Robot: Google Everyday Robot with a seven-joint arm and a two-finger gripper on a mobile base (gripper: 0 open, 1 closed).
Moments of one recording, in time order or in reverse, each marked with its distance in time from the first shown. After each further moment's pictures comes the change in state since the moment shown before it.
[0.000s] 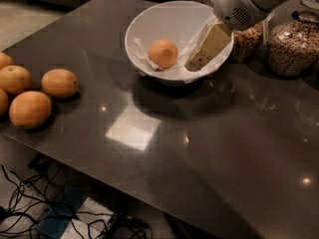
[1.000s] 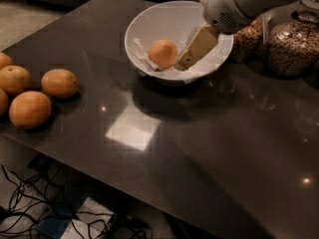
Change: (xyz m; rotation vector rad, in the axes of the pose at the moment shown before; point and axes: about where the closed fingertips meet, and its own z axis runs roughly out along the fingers) arm -0.008 -0.005 0.025 -0.001 -0.052 0.050
